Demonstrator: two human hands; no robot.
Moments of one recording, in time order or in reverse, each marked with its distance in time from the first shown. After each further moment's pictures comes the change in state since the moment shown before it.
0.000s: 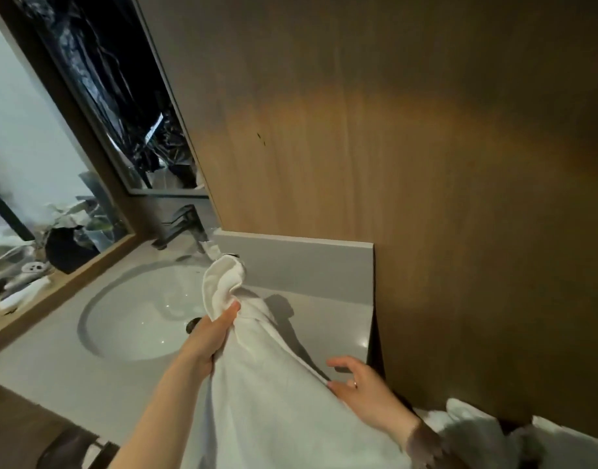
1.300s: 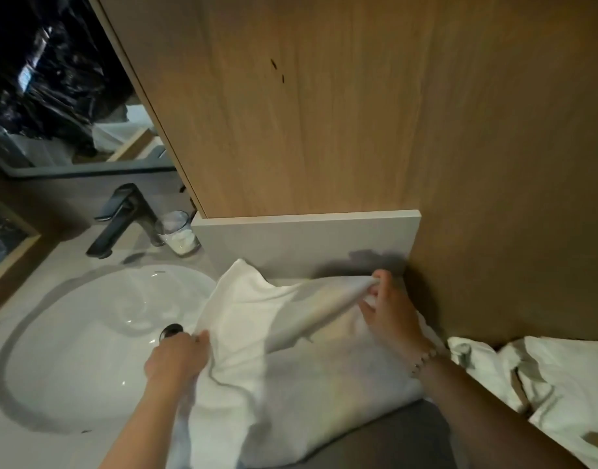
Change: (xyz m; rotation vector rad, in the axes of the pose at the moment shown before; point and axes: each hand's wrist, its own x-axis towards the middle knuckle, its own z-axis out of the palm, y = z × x) left_hand 0.181 -0.038 -0.089 1.299 0.056 -0.023; right_hand 0.122 -0.029 0.016 -0.520 0.694 0.117
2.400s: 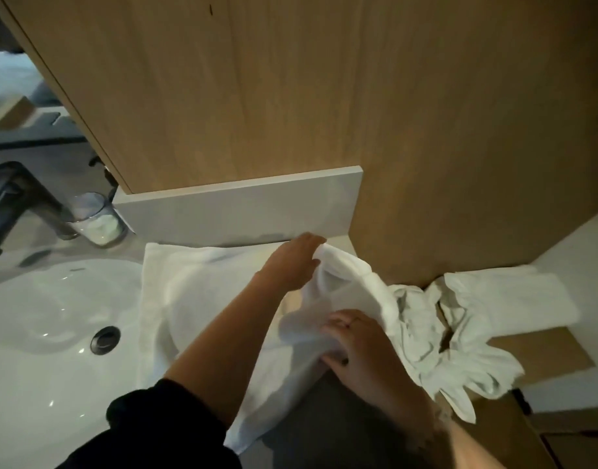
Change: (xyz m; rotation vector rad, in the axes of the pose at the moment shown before) left_hand -0.058 0.191 0.034 0.013 -0.136 1.232; right_hand -0.126 -0.008 0.005 -0.231 -0.090 -0.122
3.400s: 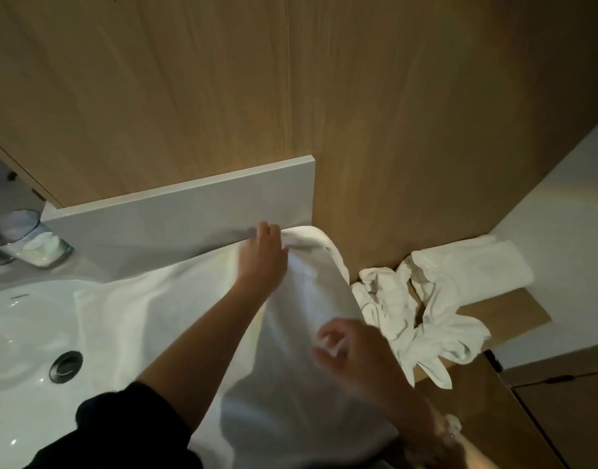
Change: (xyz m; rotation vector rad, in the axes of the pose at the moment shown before) left_hand 0.017 0.006 0.031 0.165 0.191 -0.154; right_hand -0.027 0.006 -0.021 0.373 0.032 0.336
